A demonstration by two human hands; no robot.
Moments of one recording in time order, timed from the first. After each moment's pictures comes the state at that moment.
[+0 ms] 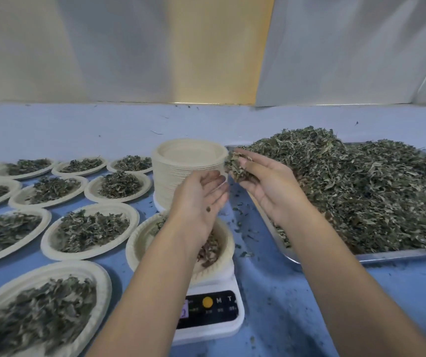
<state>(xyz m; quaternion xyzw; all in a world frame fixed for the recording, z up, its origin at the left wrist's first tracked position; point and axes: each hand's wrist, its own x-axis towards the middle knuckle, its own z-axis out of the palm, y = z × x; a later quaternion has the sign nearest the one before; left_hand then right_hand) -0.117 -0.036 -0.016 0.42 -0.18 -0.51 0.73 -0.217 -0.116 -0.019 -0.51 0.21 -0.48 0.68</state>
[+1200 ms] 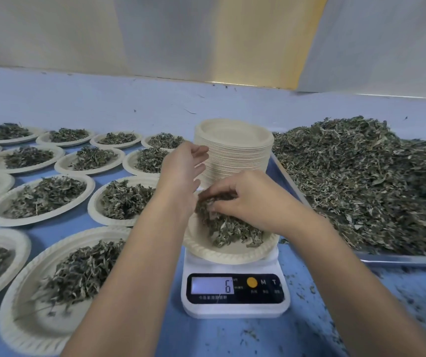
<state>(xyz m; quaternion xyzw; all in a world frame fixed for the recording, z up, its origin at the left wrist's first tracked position) -0.045 0.000 -0.016 0.57 -0.21 -0.36 0.71 -0.163 -0.048 -0.026 -0.93 0.22 -0.18 0.23</state>
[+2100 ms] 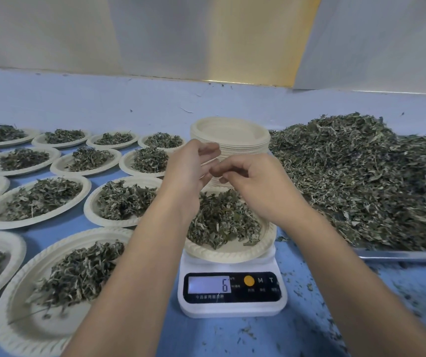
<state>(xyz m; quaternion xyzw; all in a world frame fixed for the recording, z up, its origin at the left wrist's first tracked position) -0.054 -0.004 -0.017 0.53 -0.24 -0.37 0.72 -0.165 -0.057 -0.027 -0.86 0.26 -0.34 0.28</state>
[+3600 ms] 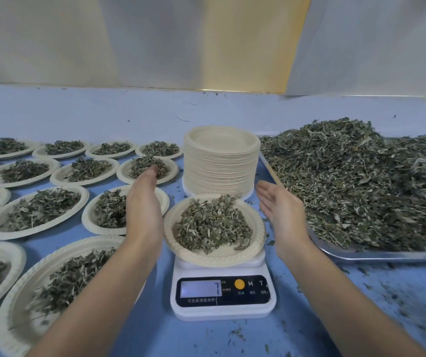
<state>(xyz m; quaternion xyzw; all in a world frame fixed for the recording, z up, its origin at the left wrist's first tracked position) -0.037 0.030 -0.055 0.58 -0.24 -0.20 0.75 -0.191 -0.077 -0.076 -0.50 0.37 -0.50 0.60</state>
